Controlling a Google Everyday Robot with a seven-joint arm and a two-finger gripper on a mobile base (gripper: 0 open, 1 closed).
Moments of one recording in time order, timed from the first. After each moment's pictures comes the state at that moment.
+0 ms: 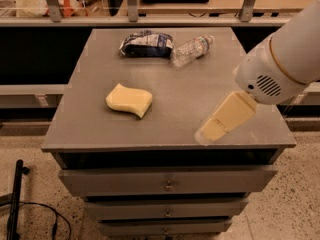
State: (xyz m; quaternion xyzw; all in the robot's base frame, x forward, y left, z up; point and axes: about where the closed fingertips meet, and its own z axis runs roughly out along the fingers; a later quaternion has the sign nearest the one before) arm 0.431 -0.127 0.941 -0.46 0.85 0.09 0.25
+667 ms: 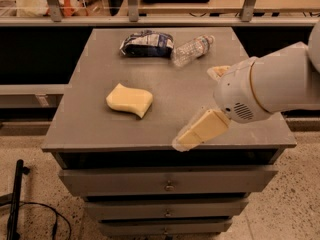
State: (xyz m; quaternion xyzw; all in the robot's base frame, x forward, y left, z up) arm 0.444 -0.083 0.924 -0.49 0.78 0.12 0.37
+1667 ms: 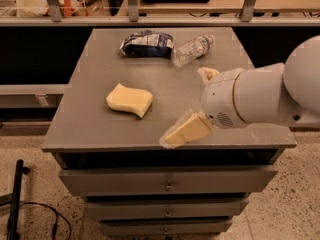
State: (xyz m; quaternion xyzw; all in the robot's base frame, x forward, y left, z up) arm 0.465 -0.062 0.909 -0.49 0.75 0.11 0.43
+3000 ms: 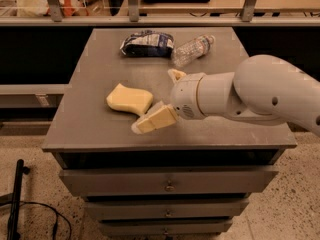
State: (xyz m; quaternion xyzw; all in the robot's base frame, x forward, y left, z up) arm 0.529 -0.001 0.870 -0.46 0.72 0.20 0.48
